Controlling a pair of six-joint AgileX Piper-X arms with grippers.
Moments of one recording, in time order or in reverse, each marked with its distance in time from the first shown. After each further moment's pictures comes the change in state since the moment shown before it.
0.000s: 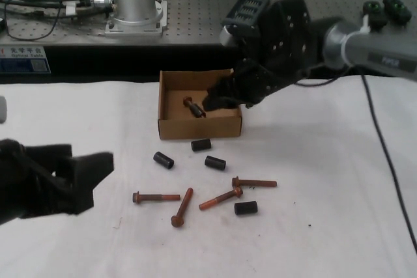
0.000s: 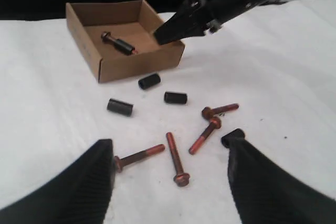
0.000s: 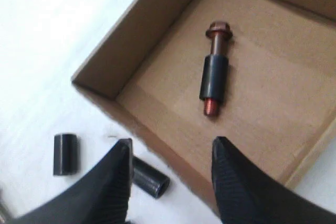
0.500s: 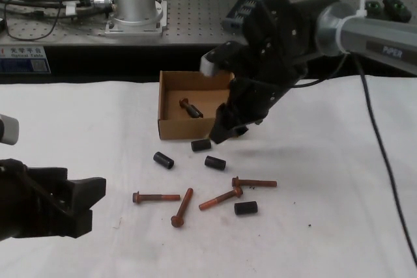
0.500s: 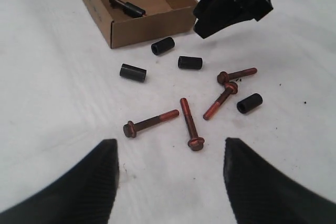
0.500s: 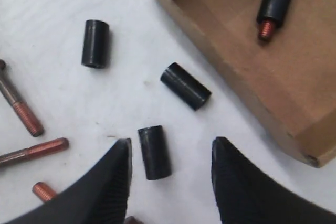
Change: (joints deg) left arm 0.0 0.0 0.0 6.3 -1.8 3.8; right arm 5.3 -1.8 0.0 14.8 6.8 -16.5
